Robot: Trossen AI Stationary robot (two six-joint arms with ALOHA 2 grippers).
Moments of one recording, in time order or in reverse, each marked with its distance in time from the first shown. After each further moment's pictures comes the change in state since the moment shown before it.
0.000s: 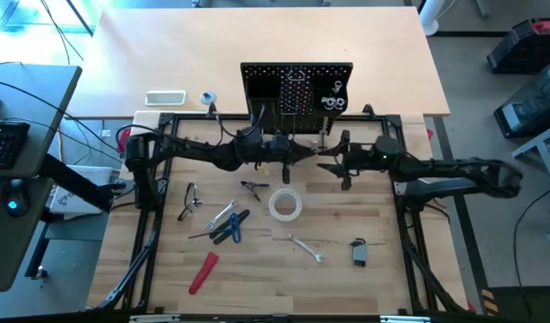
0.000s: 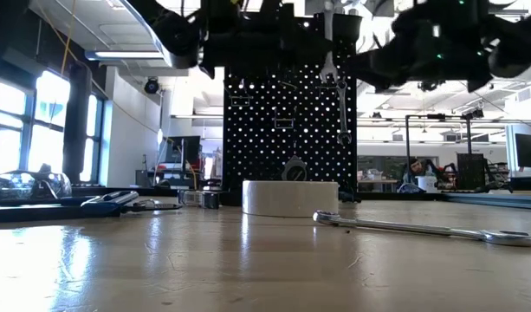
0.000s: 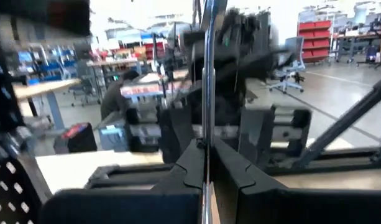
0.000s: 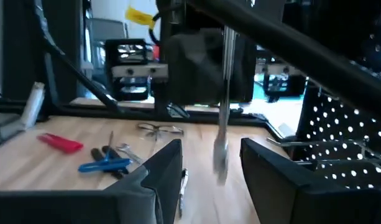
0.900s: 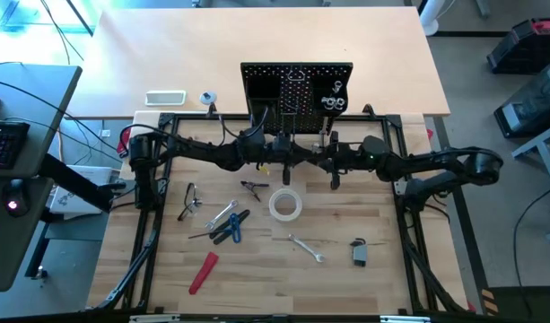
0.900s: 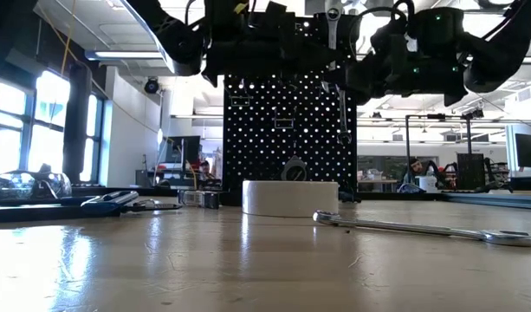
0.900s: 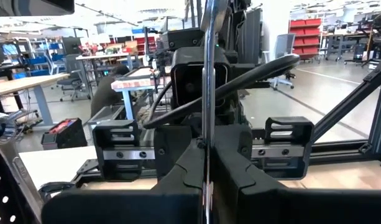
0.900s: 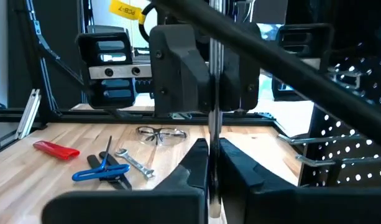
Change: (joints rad) left arm 0.009 0.031 0.004 0.009 0.042 -0.010; right arm 0.009 0.261 0.030 0.257 -0.014 0.054
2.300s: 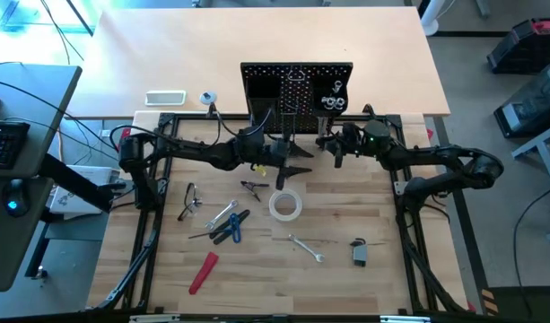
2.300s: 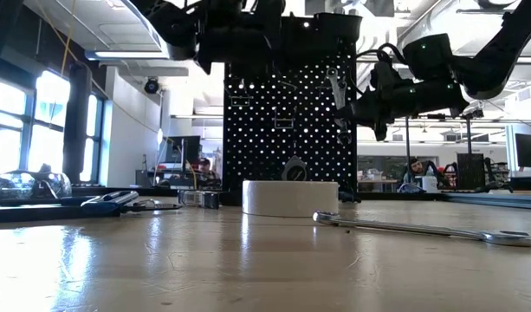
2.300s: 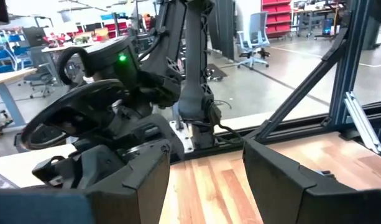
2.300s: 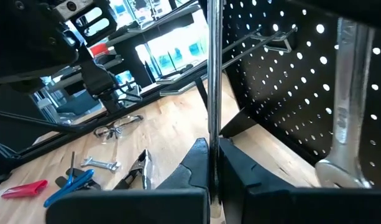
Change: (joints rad) left arm -0.021 -0.084 -0.001 -0.174 0.086 0.079; right arm -0.286 -0.001 0.000 -0.186 -0.077 0.321
